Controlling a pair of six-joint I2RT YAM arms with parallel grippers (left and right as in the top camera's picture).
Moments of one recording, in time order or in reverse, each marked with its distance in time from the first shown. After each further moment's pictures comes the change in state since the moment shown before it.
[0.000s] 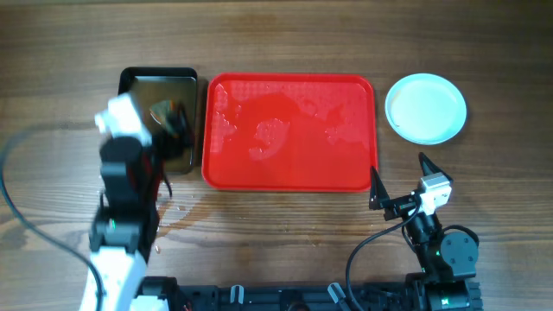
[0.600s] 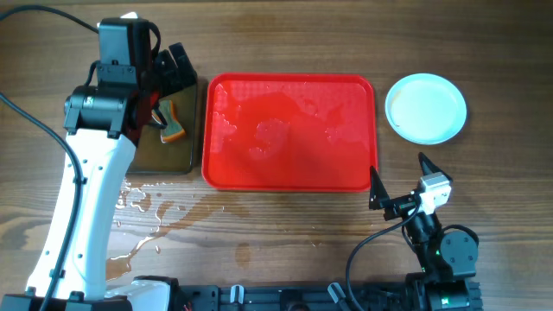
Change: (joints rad) left arm -0.074 0.593 0.962 -0.798 -0.094 -0.023; right arm 0.000 0.008 0.001 0.000 -0.001 0.000
